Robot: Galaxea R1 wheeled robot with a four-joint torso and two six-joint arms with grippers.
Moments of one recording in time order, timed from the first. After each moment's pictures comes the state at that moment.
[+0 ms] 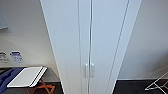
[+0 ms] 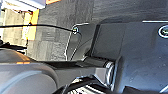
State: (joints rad) left arm 1.48 2.65 -2.16 0.49 -0.13 -0.38; right arm -1.45 2.51 -1.82 -0.54 -0.01 0.35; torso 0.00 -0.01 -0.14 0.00
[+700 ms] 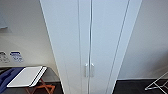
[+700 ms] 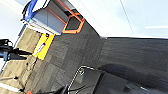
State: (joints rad) left arm 1.21 2.28 -1.67 0.49 -0.10 -0.38; right arm -1.09 2.24 -1.42 -0.54 -0.08 0.36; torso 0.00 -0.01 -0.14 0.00
